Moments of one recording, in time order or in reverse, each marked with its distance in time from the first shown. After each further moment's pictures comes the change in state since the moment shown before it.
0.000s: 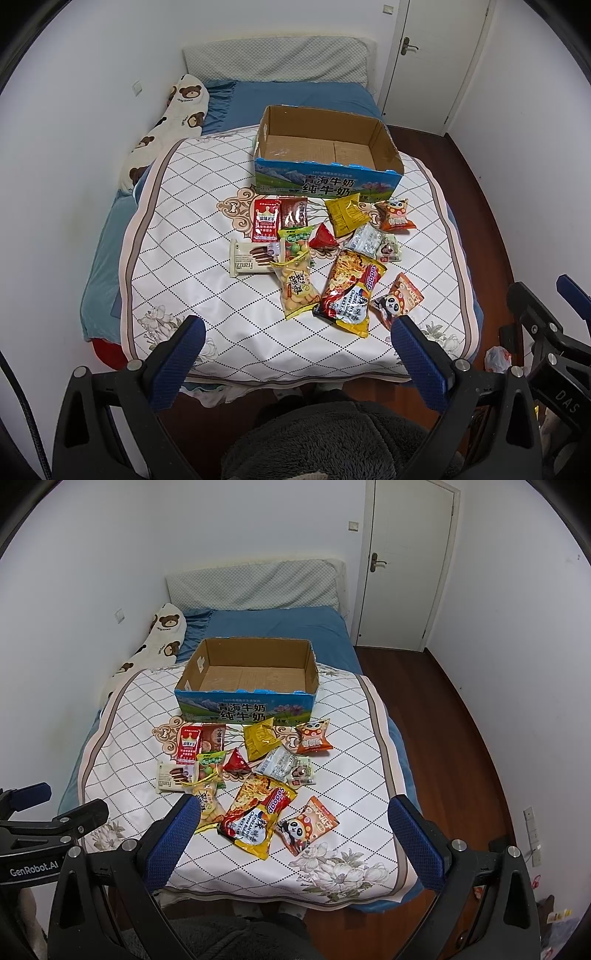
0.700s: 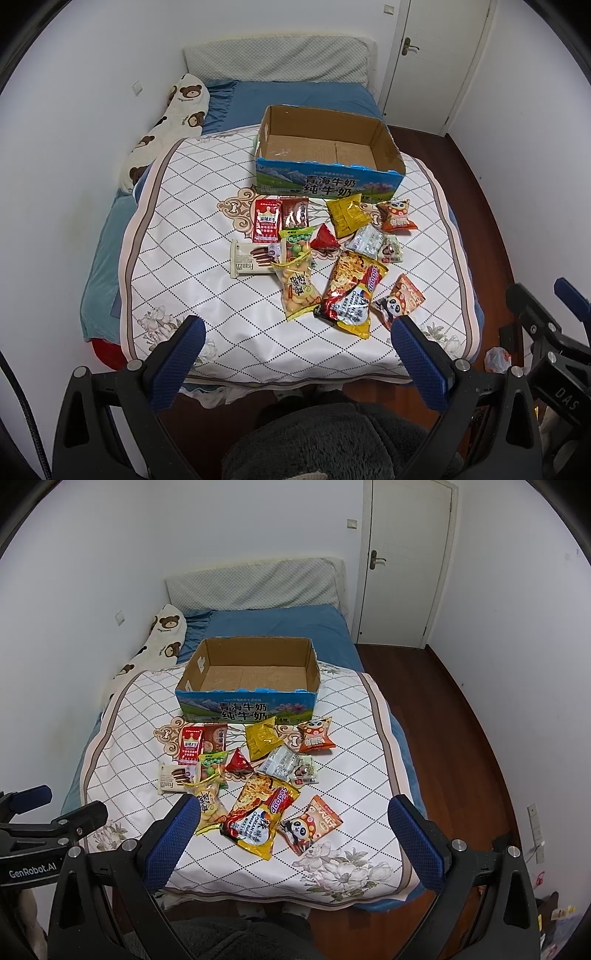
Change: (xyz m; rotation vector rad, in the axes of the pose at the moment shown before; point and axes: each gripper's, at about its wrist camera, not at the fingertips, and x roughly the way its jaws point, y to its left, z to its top) left arm 0.005 0.008 0.000 -0.002 -0.005 -0.002; right arm 0.006 0.002 -0.001 0.012 0.010 0.010
